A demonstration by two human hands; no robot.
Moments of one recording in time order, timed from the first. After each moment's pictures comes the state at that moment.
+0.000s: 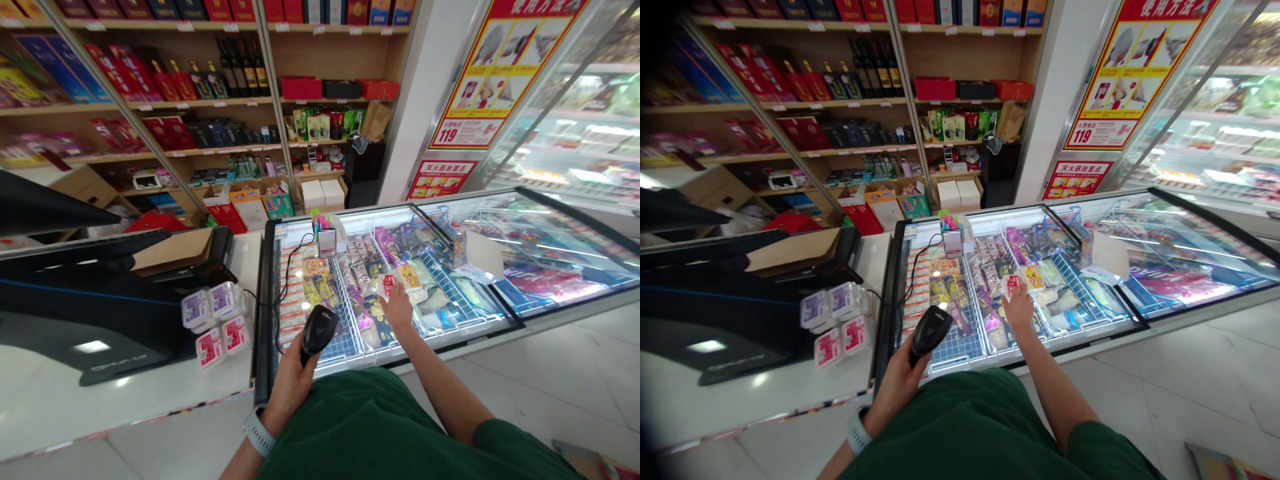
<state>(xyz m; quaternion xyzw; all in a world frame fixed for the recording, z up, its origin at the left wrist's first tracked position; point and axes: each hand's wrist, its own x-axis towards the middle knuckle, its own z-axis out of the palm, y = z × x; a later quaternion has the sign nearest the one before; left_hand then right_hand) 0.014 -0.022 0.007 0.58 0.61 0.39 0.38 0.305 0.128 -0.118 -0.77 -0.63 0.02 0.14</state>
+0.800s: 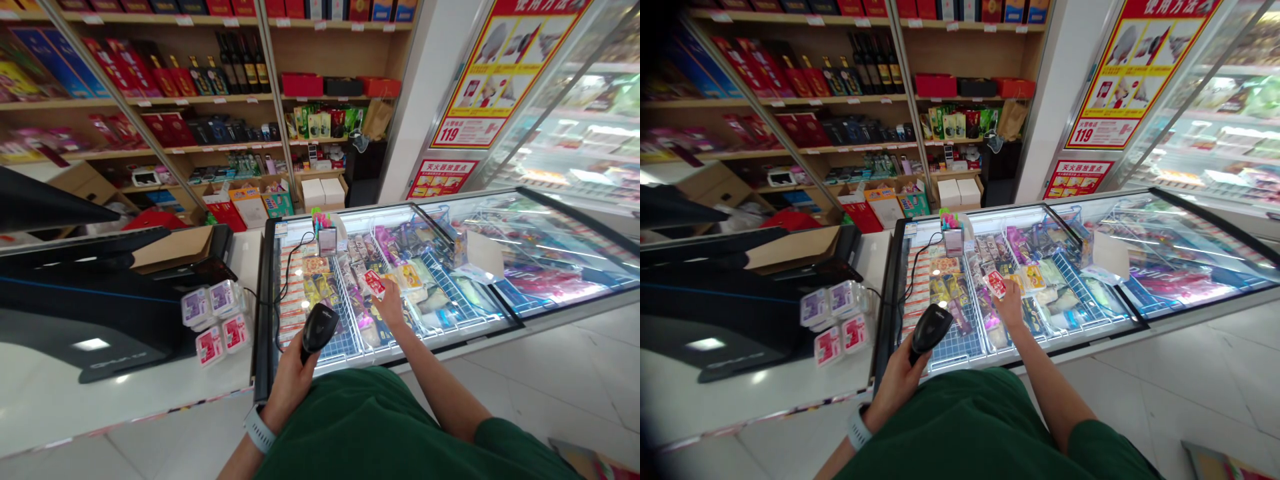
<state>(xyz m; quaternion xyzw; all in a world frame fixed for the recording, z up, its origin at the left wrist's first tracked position) 0.012 -0.021 0.004 0.58 0.61 0.38 0.38 0.290 0.138 -0.112 -0.66 -0.67 0.11 0.32</state>
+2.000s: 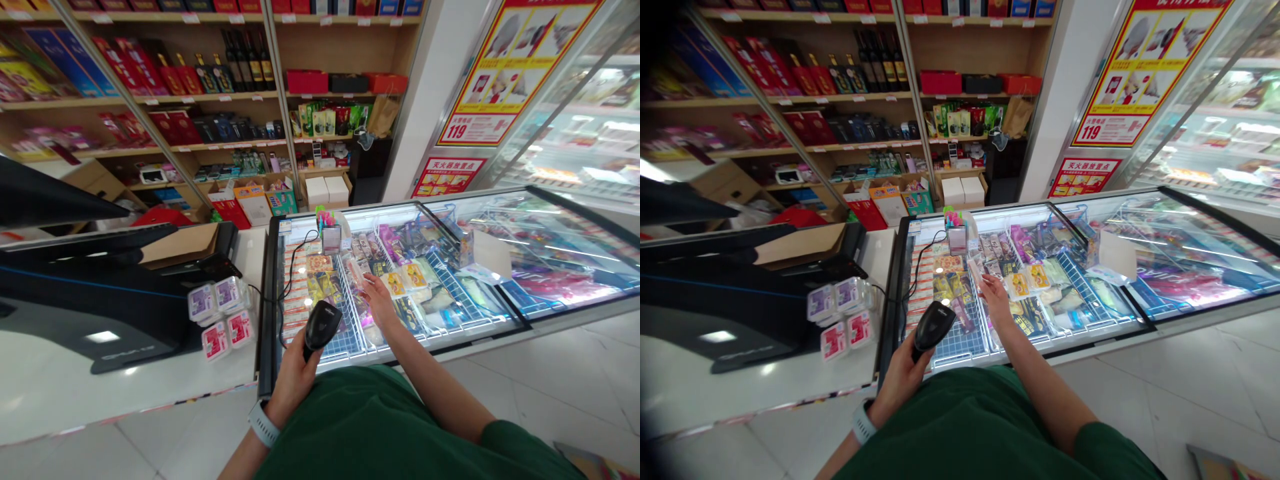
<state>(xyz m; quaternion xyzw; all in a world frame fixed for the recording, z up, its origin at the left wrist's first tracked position) 0.011 -0.021 0.004 0.60 0.60 0.38 0.37 0.221 0.122 -0.052 -0.47 -0.37 0.57 0.57</state>
